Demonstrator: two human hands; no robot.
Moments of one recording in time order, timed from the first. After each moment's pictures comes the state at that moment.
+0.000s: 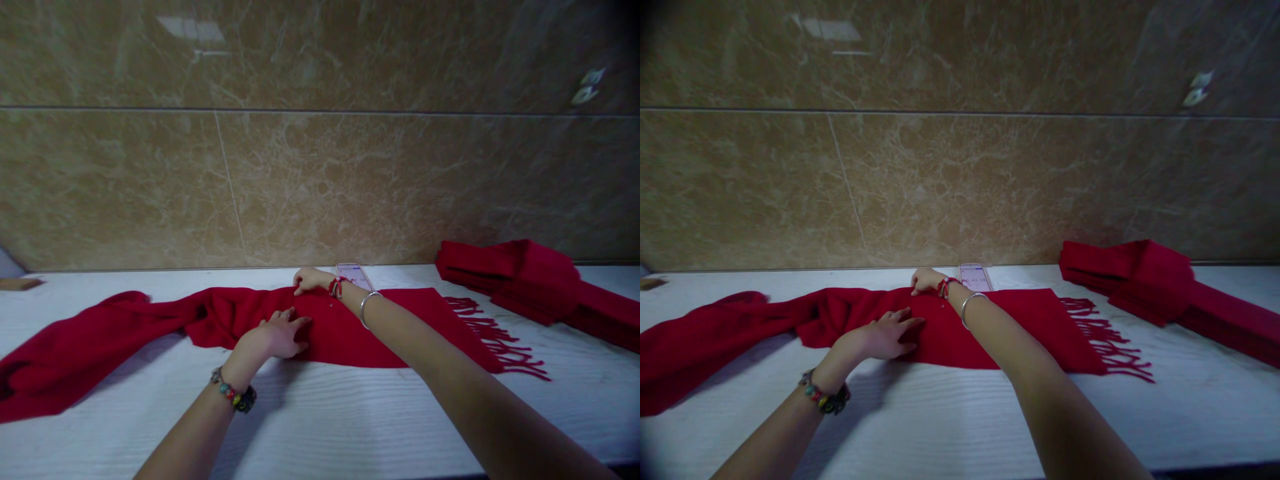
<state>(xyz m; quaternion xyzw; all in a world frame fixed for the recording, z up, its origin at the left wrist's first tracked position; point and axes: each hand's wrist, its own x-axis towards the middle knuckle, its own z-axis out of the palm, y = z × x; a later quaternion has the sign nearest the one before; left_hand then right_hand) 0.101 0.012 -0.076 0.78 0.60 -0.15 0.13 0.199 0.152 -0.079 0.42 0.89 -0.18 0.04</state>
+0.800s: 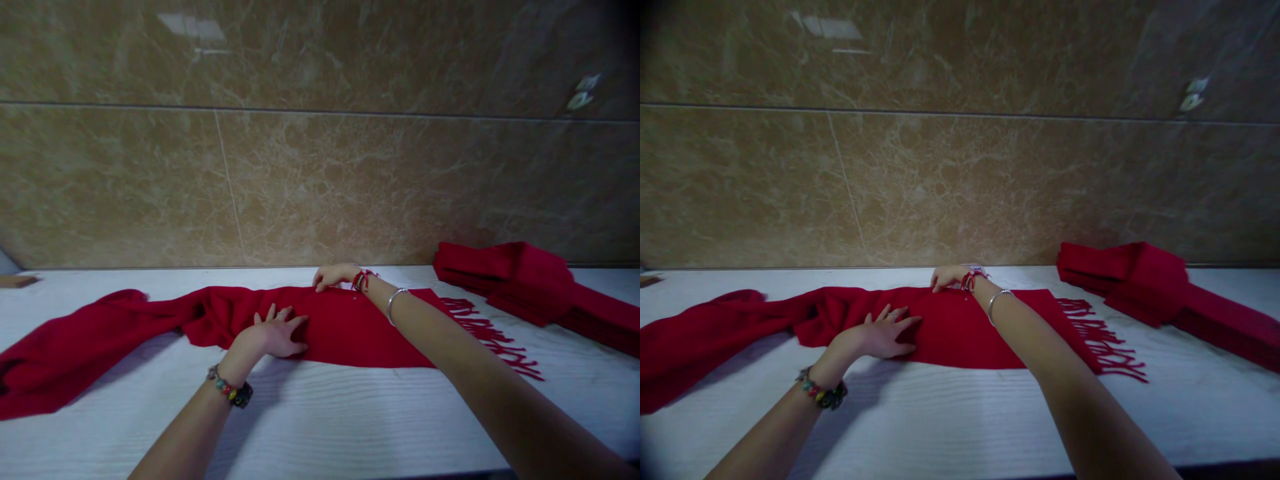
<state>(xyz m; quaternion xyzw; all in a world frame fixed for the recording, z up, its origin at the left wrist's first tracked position) 0.098 0.015 -0.081 0.76 0.61 -0.15 0.15 0.249 0.168 -0.075 0.42 0.88 -0.20 0.07</state>
